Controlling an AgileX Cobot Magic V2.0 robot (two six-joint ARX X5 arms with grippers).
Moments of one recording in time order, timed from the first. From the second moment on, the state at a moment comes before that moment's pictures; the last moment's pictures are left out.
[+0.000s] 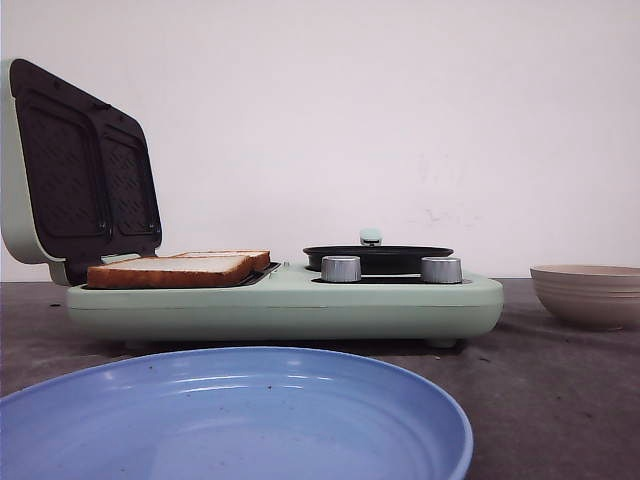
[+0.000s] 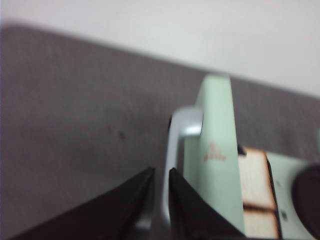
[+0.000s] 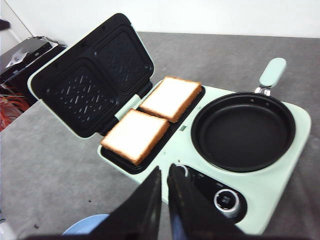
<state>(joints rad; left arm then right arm) 0.16 1.24 1.47 -0.80 0.22 -0.17 0.21 0.92 0.99 -0.47 -0.61 0.15</state>
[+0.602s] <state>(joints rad) 0.31 1.36 1.50 -0.91 0.54 -0.25 0.24 0.92 0.99 -0.47 -0.63 0.15</state>
